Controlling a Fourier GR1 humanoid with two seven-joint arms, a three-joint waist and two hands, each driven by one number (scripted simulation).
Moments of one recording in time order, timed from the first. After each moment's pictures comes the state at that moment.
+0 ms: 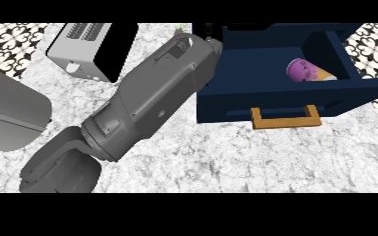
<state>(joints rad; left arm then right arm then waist) -1.42 0.00 -0.59 -0.48 1.03 0.78 -0.29 0.15 -0.12 -0.52 -2.41 -0.07 0.49 0.12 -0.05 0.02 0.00</state>
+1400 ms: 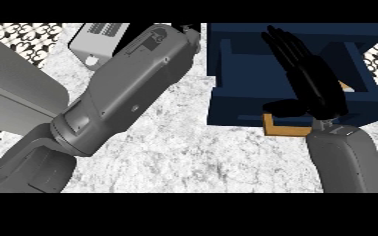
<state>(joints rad) -1.36 0.11 -0.59 -0.62 0.96 0.81 -0.14 -0.41 -0.17 0.02 -1.62 1.00 0.13 -0.08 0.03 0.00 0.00</state>
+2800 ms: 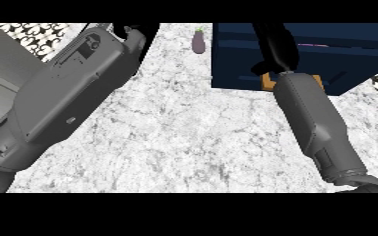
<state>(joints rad) -1.17 0.37 -0.58 -1.01 0.84 0.84 0.07 -0.91 -0.17 -0.11 -0.54 1.28 -0.54 -0.15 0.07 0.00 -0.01</state>
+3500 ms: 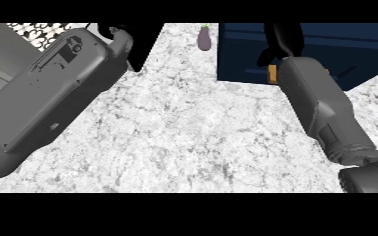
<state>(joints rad) -1.14 0.43 -0.57 -1.13 0.80 0.85 0.14 -1.10 -0.22 -0.17 -0.27 1.31 -0.65 -0.11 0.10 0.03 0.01</state>
